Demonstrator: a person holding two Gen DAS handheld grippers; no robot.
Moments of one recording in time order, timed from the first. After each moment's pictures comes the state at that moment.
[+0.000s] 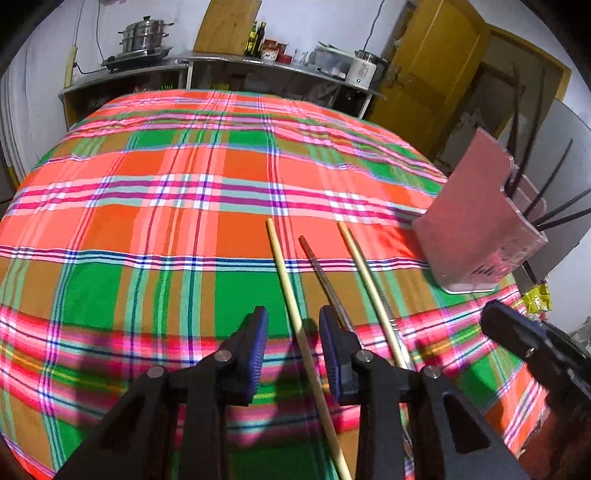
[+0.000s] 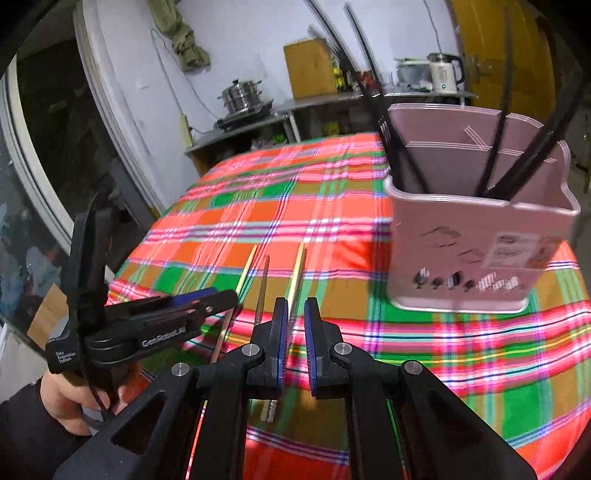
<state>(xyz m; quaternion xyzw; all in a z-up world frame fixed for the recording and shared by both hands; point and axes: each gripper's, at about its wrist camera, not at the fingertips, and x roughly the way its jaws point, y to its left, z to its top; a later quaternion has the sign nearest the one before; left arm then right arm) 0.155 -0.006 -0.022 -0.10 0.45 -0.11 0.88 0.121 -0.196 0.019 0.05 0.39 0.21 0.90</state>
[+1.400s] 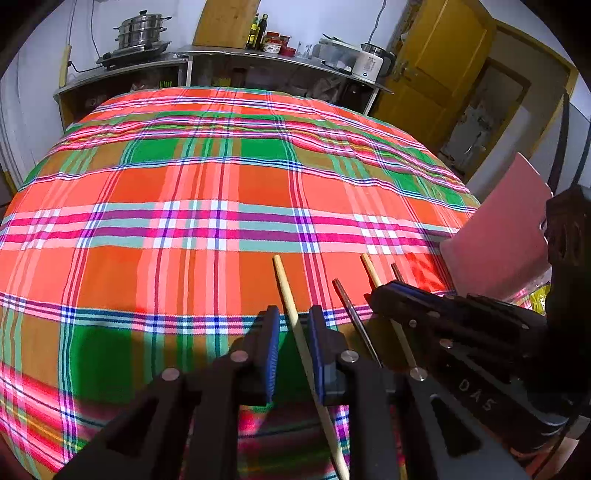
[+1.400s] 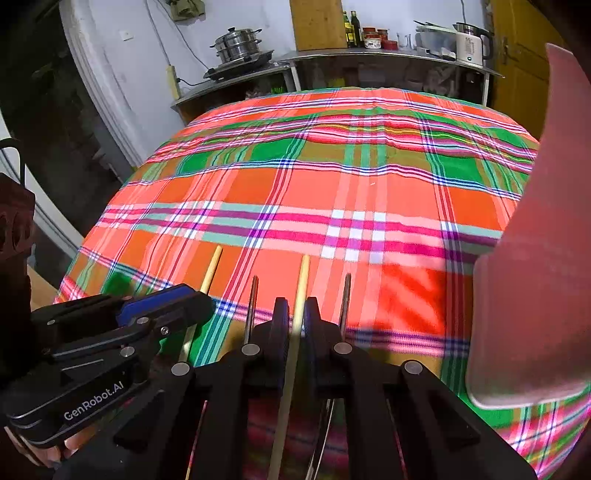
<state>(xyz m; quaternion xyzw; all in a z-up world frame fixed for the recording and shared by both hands) 0.197 0.007 -0.022 -0.09 0.46 -0.11 0.88 0.218 -0.132 -0.030 0.00 0.46 0.20 0.86</state>
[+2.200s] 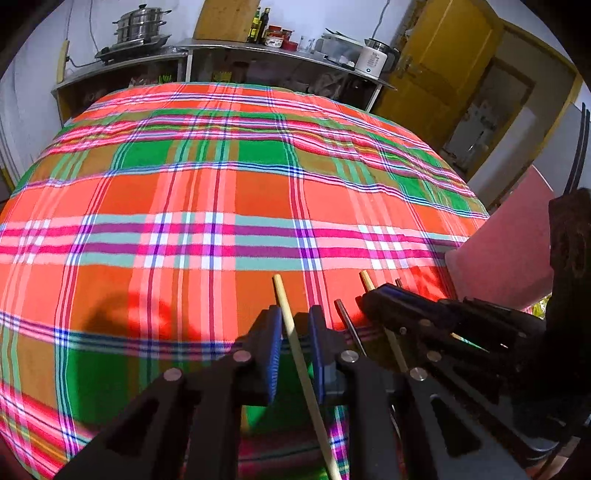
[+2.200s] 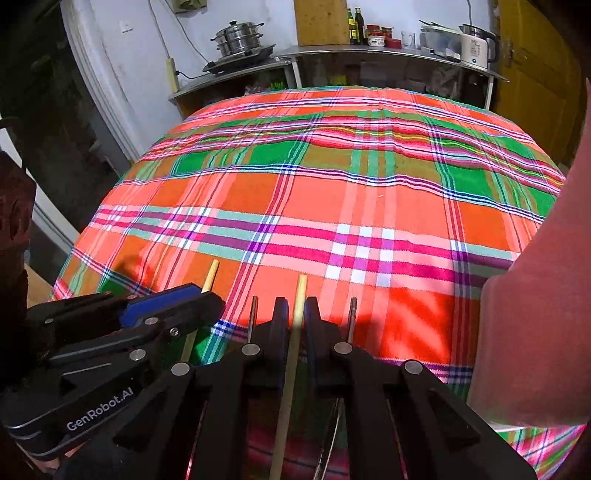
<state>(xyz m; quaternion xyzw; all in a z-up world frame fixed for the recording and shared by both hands) 0.216 0.007 -0.022 -0.10 0.47 -0.11 0.87 0.231 -0.123 -0.028 -0.01 0.47 0.20 0.86</state>
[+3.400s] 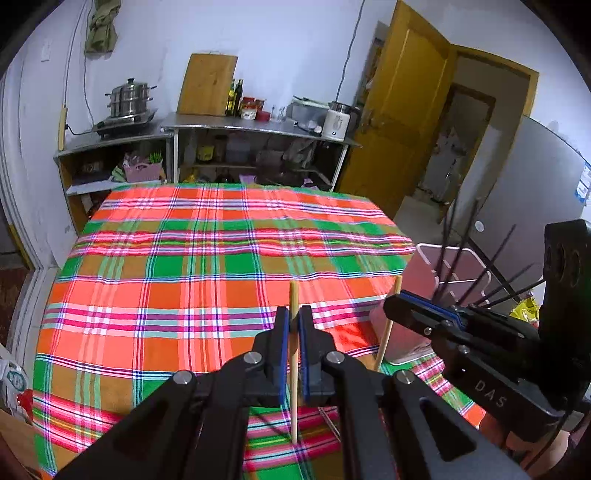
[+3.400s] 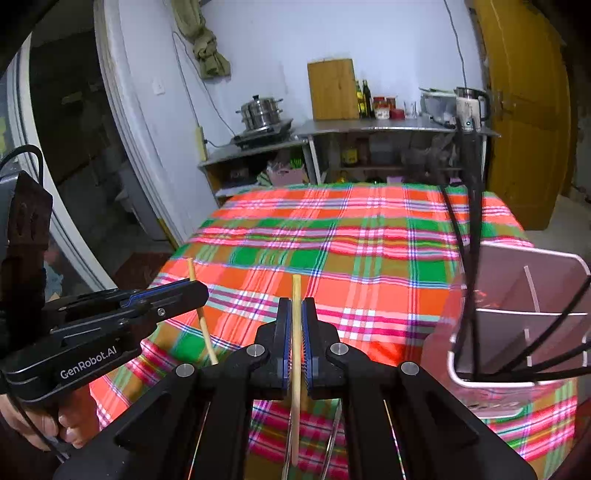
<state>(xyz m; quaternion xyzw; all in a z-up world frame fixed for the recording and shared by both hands) 0.156 0.017 0.111 -0.08 0.36 -0.14 0.92 0.170 -0.152 0.094 0.02 0.34 0.23 0.91</state>
